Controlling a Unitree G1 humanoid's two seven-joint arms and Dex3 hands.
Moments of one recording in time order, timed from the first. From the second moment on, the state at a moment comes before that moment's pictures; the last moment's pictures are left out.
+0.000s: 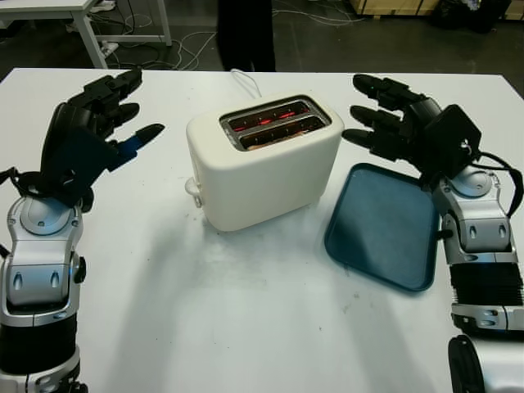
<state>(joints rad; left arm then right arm) -0.31 0.38 0.18 -0.38 0.07 0.43 -0.17 -0.55 -0.40 -0.10 0.16 0.06 0.24 0.35</state>
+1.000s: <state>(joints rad) -0.31 0.38 0.18 -0.38 0.07 0.43 -0.16 -0.55 -0.40 -0.10 0.17 0.06 0.23 0.35</state>
